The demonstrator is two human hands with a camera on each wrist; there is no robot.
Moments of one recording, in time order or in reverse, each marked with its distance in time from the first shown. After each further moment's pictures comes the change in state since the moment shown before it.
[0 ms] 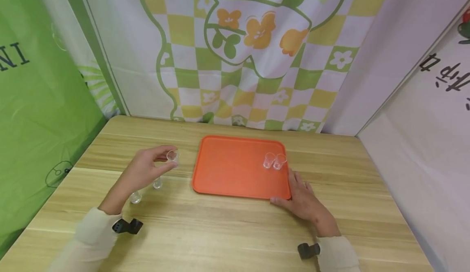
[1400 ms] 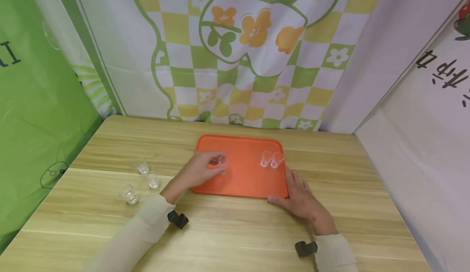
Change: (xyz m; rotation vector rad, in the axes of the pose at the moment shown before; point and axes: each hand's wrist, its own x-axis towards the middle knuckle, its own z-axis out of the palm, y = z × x) left_hand 0.060 0.033 0.118 -0.096 -0.166 0.094; right_hand -0.002 0.000 0.000 -0.006 -0.005 0.013
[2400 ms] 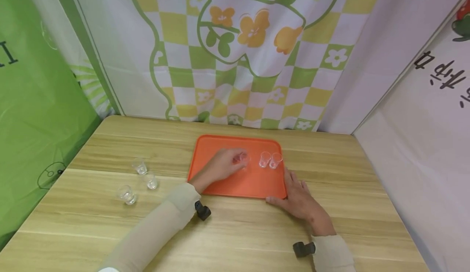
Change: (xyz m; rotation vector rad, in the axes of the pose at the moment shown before) left_hand 0.056 0.012 0.048 0.048 -0.099 -0.082; right_hand 0.001 0.001 0.001 0.007 -0.005 0.007
